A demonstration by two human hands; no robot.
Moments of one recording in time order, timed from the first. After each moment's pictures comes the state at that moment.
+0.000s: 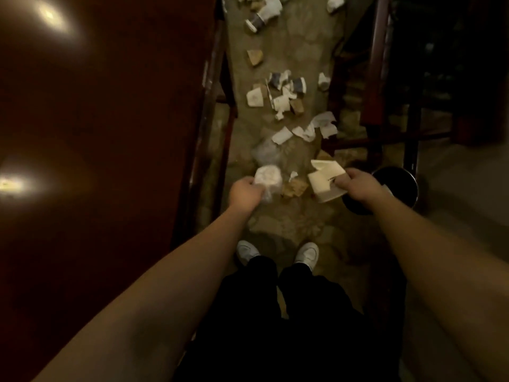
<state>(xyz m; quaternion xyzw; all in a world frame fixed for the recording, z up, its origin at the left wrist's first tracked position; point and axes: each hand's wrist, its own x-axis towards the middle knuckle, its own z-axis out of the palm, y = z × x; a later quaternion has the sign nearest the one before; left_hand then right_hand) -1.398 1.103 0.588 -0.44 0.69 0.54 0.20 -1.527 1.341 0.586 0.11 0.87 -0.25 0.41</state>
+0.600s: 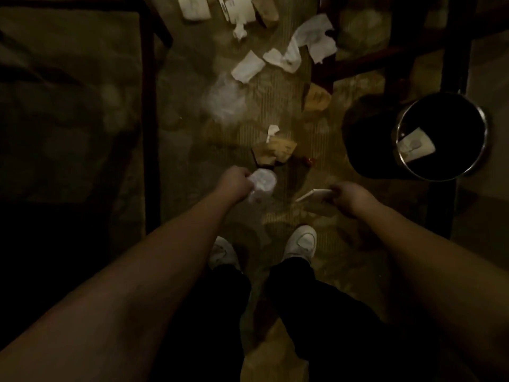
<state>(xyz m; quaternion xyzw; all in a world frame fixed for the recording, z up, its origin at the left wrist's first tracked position) -1.454 1.189 0.203 -0.26 0.79 0.38 0.41 -1.507 1.461 0.212 0.04 0.85 -0.09 0.52</state>
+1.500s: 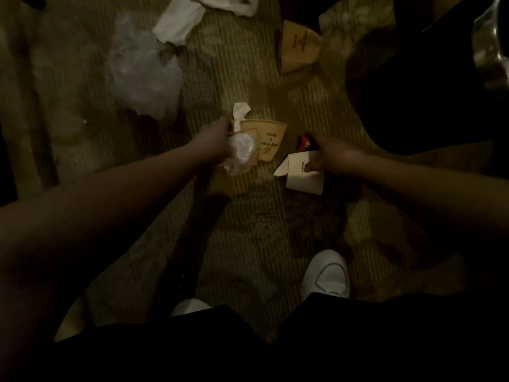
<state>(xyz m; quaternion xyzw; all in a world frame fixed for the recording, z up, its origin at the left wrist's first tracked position) -1.561 1.204 -0.060 -0.07 0.89 0.29 0.34 -1.568 1.479 -0.059 0.01 0.90 -0.12 0.42</state>
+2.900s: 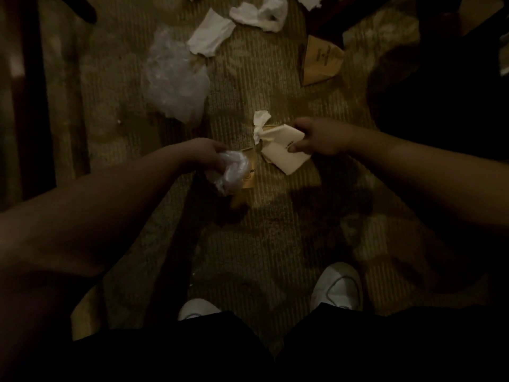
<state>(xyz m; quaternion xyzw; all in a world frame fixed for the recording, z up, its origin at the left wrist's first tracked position) -1.544 1.146 -0.047 -0.15 0.79 0.35 0.48 -1.609 1.415 -0.023 -0.13 0.86 -0.23 0.44</state>
